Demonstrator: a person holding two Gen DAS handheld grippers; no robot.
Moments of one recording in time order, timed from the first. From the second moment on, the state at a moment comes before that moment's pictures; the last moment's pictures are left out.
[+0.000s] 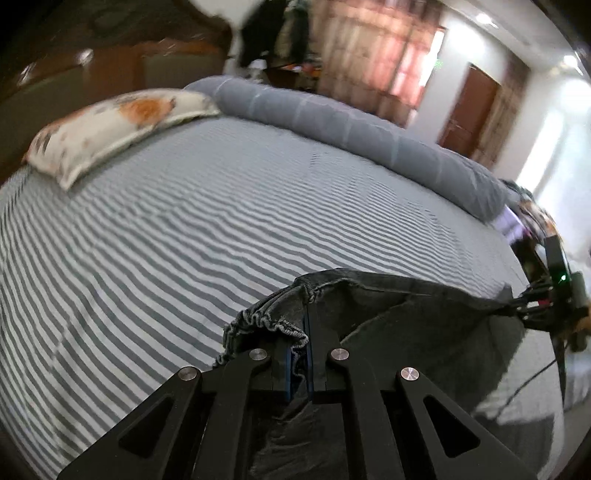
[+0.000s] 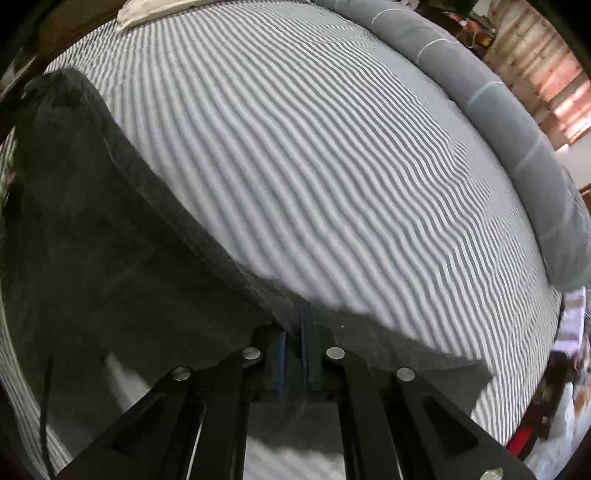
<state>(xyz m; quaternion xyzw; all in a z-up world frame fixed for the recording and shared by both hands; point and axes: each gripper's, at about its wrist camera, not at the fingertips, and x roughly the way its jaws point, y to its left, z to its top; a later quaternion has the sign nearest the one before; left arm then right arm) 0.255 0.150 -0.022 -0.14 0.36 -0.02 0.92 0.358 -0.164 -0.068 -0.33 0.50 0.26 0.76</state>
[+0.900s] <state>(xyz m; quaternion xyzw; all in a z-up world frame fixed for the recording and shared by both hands) 0.103 0.136 -0.087 0.00 0.51 -0.07 0.86 0.050 -0.187 -0.152 -0.08 0.55 0.12 0.82</state>
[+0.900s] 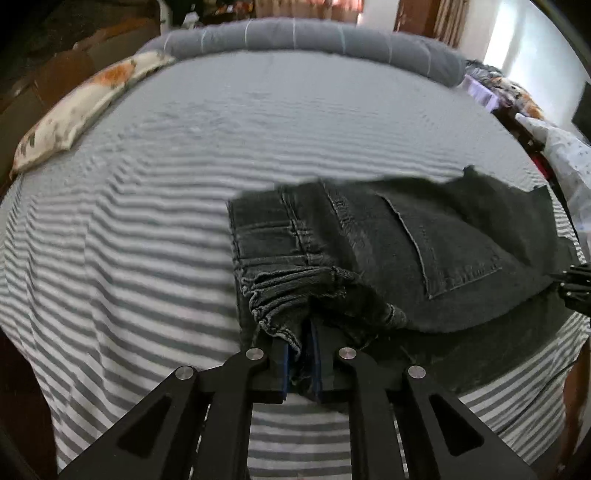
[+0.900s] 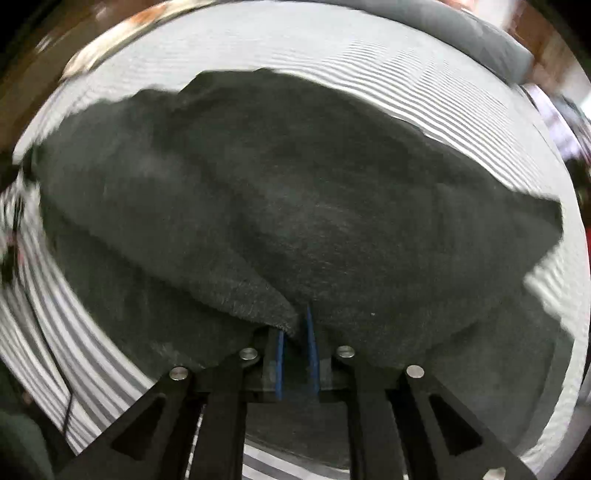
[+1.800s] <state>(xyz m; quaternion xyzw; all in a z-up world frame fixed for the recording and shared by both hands) 0.088 0.207 -0.107 -0.47 0.53 -0.08 0.70 -0.030 -0.179 -0.137 0.18 0.48 0.12 0.85</state>
